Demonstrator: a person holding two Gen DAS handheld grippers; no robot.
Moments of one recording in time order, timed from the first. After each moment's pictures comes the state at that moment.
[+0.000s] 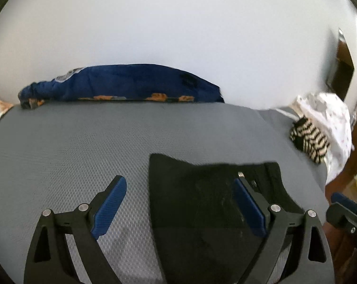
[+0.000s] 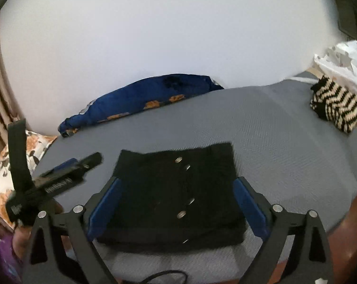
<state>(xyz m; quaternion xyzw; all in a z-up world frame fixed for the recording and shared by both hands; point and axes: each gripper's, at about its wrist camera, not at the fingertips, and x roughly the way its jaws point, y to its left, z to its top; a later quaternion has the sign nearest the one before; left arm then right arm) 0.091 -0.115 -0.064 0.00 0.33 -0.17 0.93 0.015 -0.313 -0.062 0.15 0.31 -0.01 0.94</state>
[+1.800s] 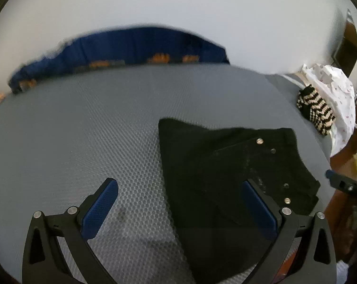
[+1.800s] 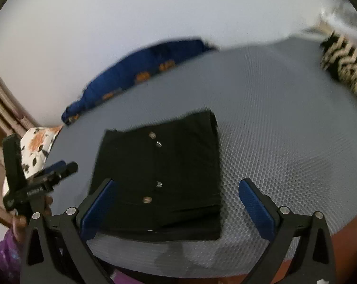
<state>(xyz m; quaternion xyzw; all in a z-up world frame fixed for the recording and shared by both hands) 0.136 -0.097 -0.094 0.02 0.46 -0.19 0.87 0.050 -0.399 -0.115 0.22 0.42 0.05 0.88</state>
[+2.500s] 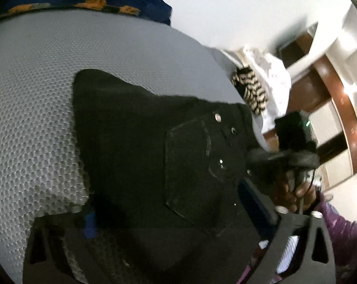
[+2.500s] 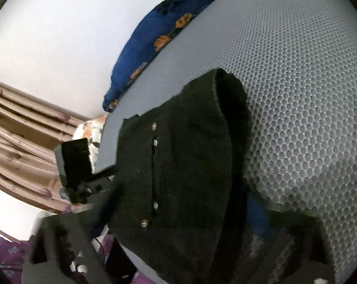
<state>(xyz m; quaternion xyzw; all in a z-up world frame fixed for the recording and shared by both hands) 0.185 -0.112 -0.156 -0.09 0.52 -0.41 0.74 0.124 -0.424 -0.200 0.35 0.48 0.23 0.77</state>
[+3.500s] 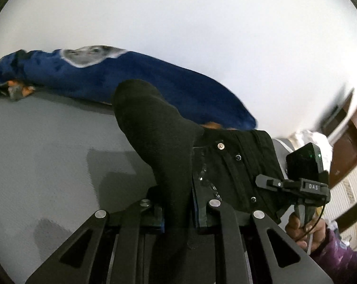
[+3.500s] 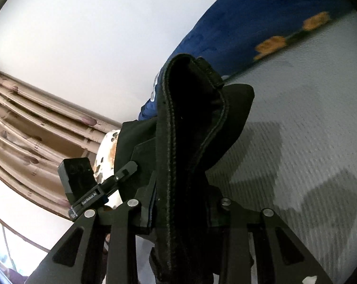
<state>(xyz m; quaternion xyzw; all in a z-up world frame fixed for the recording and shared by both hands) 0.339 0.094 -0.061 -0.14 0.41 -0.24 0.87 0.362 -0.233 -0.142 0.36 0.43 0.35 0.75</state>
